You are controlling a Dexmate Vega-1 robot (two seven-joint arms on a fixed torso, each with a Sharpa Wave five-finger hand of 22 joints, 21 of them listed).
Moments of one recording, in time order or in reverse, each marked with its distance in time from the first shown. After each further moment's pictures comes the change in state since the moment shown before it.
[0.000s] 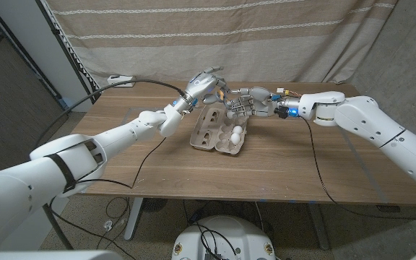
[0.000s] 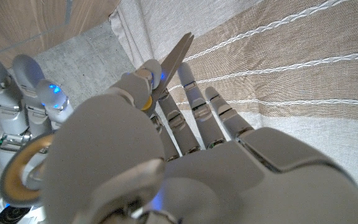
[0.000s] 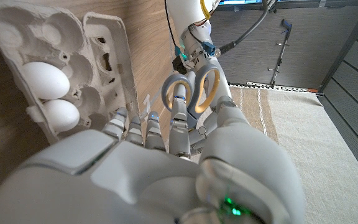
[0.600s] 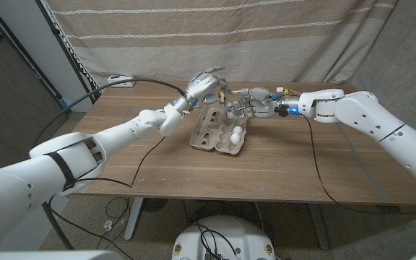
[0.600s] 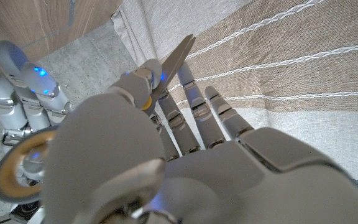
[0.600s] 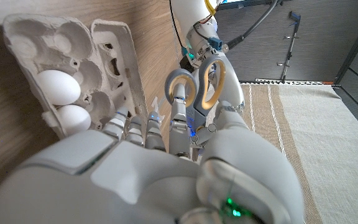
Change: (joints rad) left arm -0.011 0.009 0.015 -0.010 0.026 0.009 0.010; left_hand 0.008 -0.008 -0.011 -0.003 0.000 0.007 -0.003 0.006 -0.003 0.000 0.000 0.010 0.005 0.030 -0.005 0.015 0.018 0.005 0.005 0.000 0.000; right arm 0.041 0.012 -0.009 0.030 0.047 -0.083 -0.013; right_hand -0.056 0.016 0.042 0.036 -0.013 -0.031 -0.002 -0.014 -0.017 -0.015 -0.007 0.000 0.000 0.000 0.000 0.000 0.000 0.005 0.005 0.000 0.000
